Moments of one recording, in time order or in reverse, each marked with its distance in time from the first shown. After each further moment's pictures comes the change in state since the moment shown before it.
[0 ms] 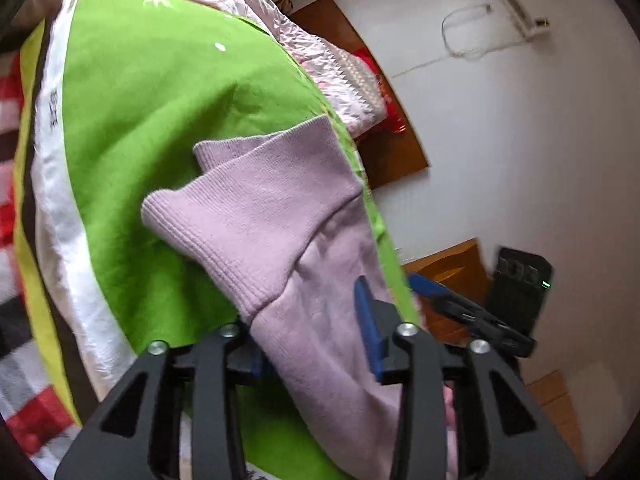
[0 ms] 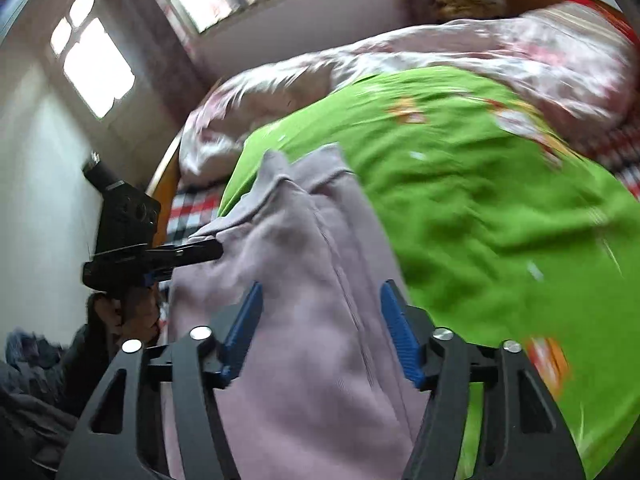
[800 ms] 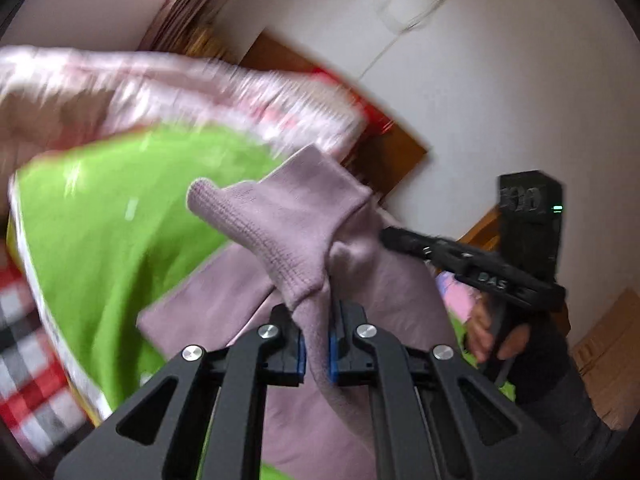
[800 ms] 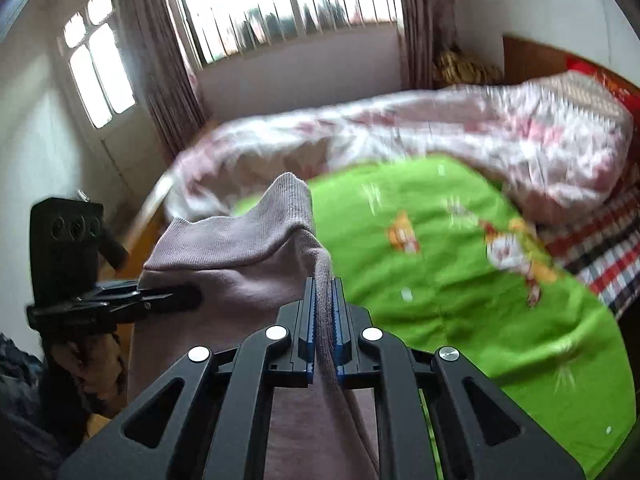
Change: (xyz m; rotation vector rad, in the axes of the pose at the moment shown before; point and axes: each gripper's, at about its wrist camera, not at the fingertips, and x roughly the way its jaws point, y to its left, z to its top) left arm -0.005 -0.102 0.046 0.345 -0.036 0.224; right arm -0.011 0.005 0.063 -0.077 -0.152 -0.119
